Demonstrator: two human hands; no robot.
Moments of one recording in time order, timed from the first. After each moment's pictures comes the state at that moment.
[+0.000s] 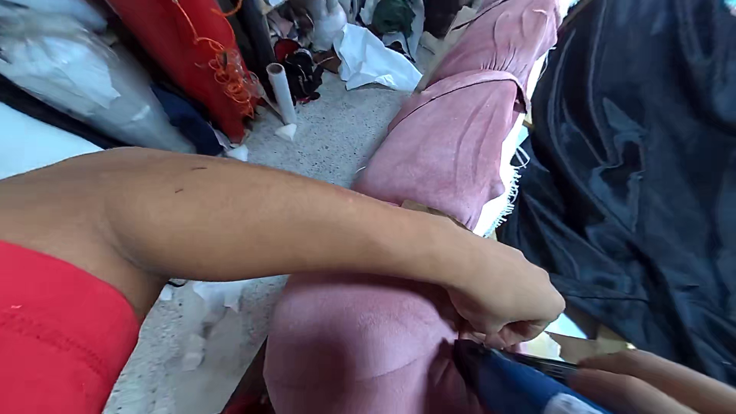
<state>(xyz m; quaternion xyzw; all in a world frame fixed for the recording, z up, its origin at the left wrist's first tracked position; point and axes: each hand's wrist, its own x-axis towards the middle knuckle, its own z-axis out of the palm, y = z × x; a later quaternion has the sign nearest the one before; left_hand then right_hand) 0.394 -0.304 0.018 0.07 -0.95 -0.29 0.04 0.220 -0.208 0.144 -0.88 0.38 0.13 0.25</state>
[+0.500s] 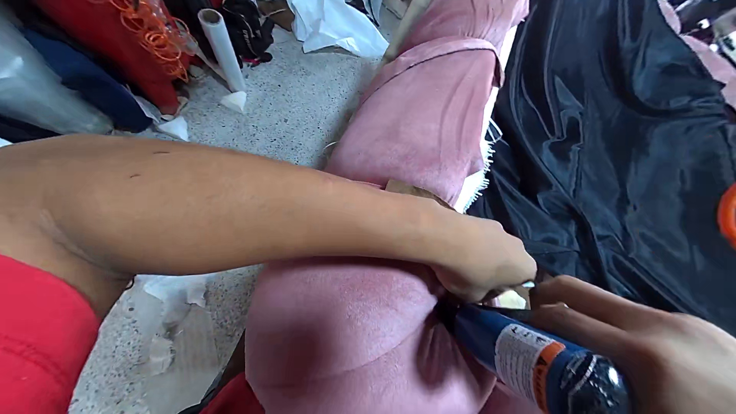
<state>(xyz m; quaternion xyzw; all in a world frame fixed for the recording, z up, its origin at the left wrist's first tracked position) 0.392 -0.314 0.007 0.03 -0.96 -0.27 0.05 0.242 -0.210 0.129 -0.84 0.47 0.21 0.18</state>
